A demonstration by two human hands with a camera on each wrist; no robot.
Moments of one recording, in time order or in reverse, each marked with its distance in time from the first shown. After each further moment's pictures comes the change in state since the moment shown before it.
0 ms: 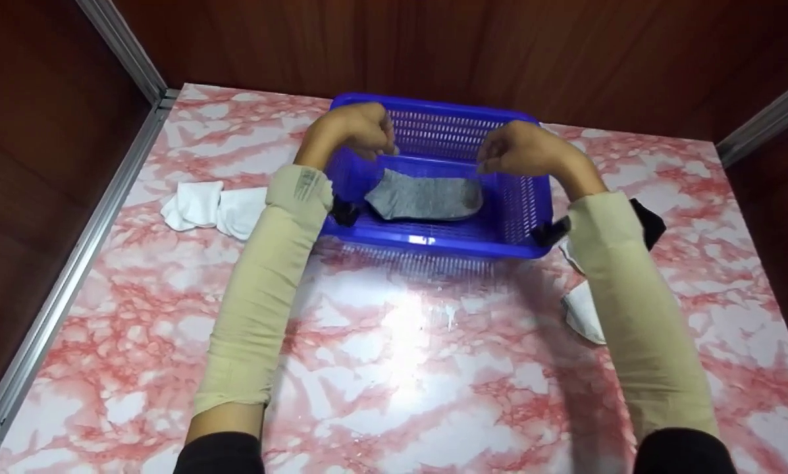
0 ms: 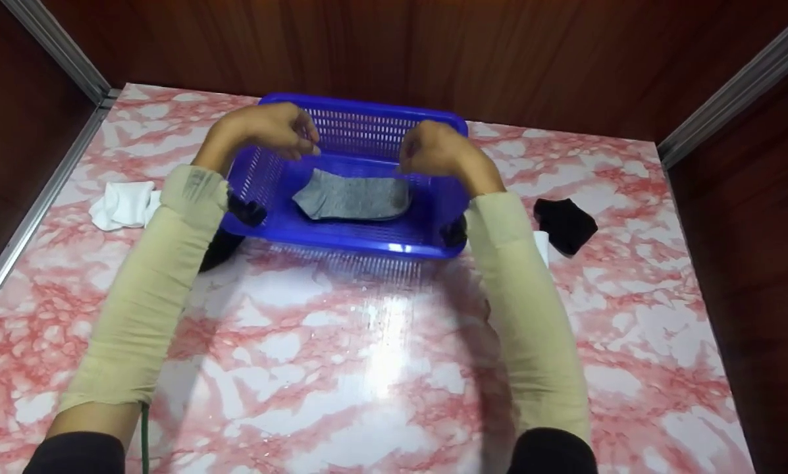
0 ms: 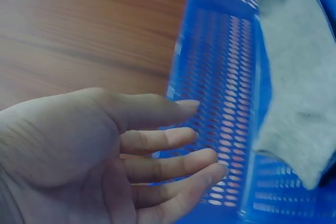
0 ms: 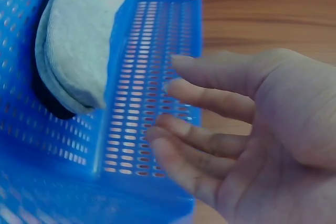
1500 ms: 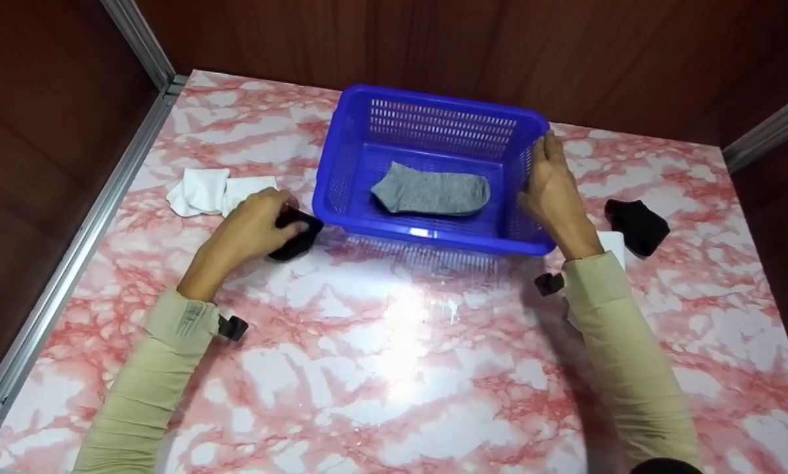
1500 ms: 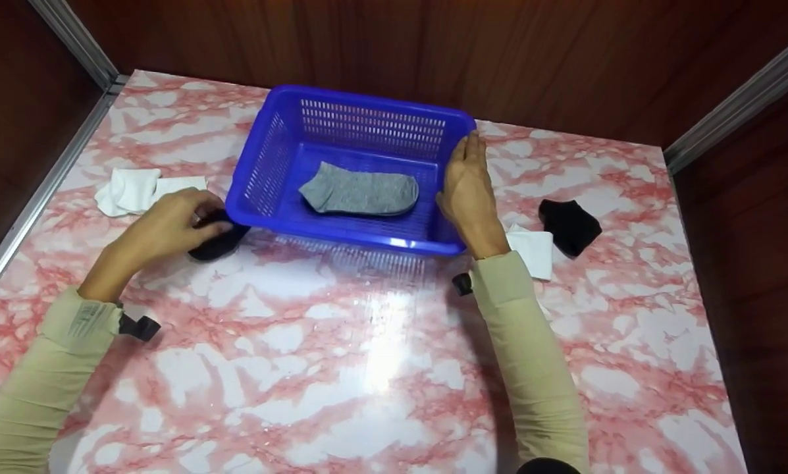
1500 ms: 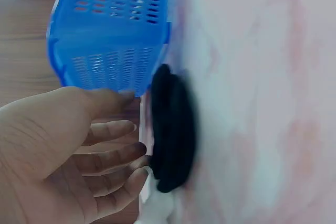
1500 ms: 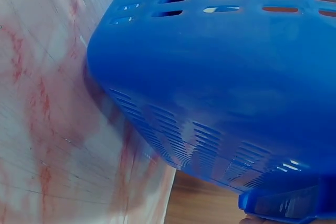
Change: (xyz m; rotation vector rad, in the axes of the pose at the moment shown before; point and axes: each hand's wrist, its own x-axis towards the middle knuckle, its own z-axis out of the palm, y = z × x) left_hand -0.120 -0.163 0.106 0.107 0.498 0.104; right_hand -0.029 0.027 0.065 -0.096 0.435 0.229
